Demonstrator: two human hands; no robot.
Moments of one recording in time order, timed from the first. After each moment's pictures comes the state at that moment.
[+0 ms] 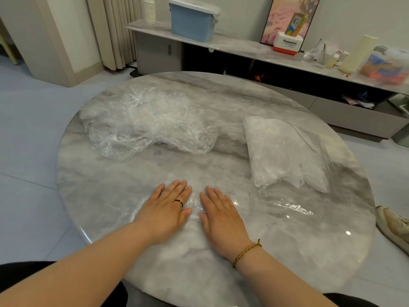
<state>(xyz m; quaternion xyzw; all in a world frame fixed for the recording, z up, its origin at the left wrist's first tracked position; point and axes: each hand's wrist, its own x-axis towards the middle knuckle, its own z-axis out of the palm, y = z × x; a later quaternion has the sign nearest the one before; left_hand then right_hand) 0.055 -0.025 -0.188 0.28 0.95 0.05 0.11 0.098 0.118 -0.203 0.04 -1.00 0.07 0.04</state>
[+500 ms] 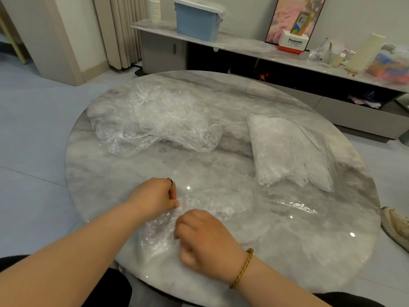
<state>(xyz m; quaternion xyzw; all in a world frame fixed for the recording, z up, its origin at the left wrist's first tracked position) 0.035 -0.045 -0.163 0.16 0.96 0.19 0.15 0.118 0.095 -0.195 0.37 -0.89 0.20 0.18</state>
